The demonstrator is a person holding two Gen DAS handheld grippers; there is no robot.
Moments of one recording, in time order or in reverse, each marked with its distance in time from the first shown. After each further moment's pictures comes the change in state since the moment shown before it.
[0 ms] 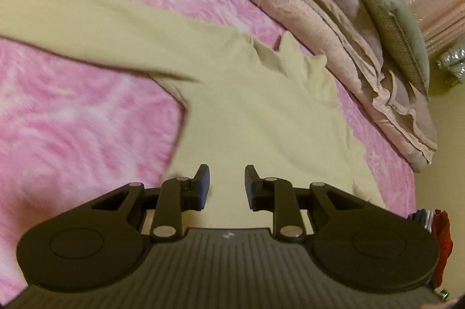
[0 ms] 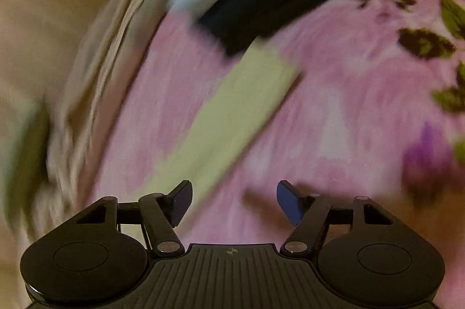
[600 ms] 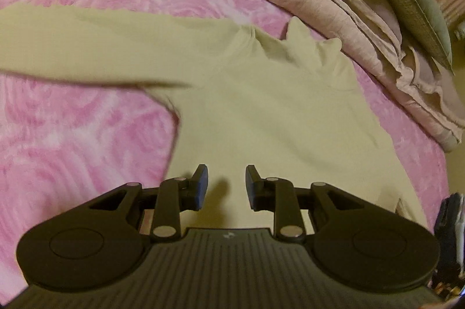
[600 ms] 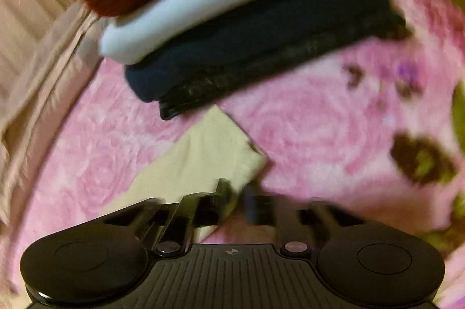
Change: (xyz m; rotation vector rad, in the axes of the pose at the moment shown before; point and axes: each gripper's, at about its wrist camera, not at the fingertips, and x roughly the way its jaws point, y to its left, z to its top) left arm 0.026 -0.019 0.016 0.137 0.006 0.124; right arm 0.027 0.013 0.054 -0.267 -0.090 -0.286
